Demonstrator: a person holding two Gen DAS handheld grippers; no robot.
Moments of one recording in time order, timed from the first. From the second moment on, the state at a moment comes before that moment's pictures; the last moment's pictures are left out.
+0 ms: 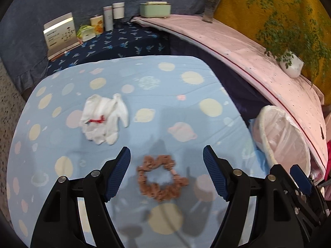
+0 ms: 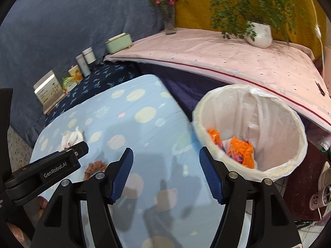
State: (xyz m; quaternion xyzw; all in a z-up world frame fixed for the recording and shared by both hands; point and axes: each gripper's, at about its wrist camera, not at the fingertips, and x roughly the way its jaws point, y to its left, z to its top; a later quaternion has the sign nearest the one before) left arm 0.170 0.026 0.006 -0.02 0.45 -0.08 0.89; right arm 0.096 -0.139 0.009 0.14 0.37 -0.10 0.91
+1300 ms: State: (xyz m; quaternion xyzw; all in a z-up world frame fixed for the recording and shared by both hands) left arm 0.263 0.135 -0.063 -0.06 0.49 0.02 0.87; right arm 0.168 -0.035 -0.071 0.09 0.46 0.00 0.88
